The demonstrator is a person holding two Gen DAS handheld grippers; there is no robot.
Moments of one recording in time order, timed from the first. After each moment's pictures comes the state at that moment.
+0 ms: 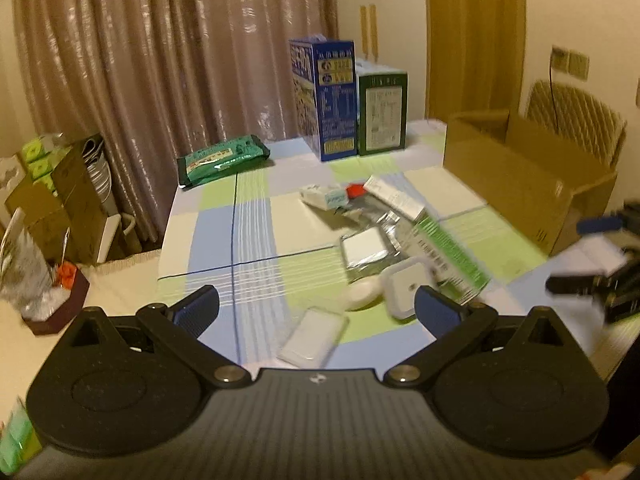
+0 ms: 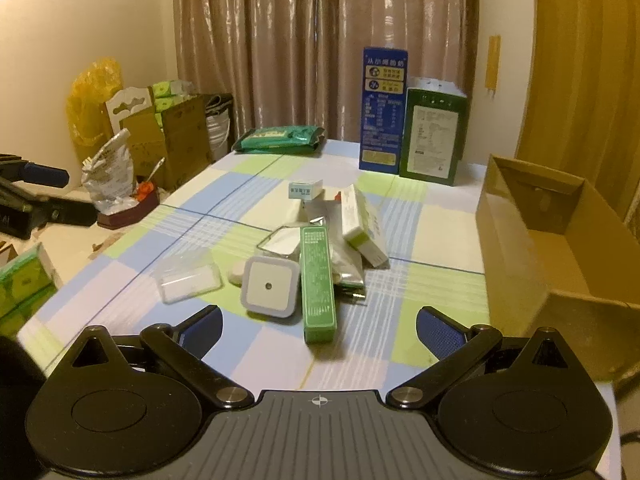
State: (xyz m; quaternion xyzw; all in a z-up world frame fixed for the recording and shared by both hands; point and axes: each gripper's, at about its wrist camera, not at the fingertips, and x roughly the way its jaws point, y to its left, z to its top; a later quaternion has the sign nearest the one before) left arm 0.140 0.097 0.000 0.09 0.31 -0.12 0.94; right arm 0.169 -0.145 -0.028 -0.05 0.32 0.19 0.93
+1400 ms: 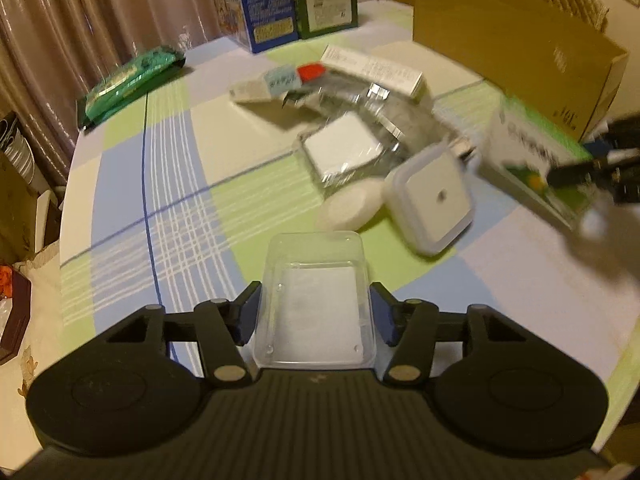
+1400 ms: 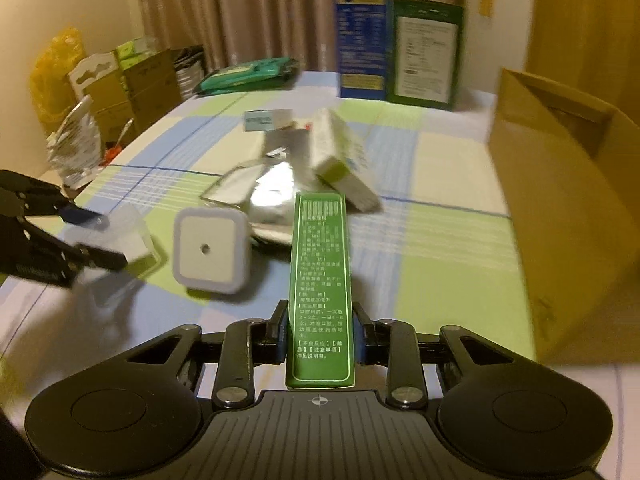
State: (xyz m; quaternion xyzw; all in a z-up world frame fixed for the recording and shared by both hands) left arm 0.245 0.069 -0.102 0.16 0.42 -0.20 0.87; right arm 0.232 -0.171 -0.090 -0.03 0.40 0.15 0.91
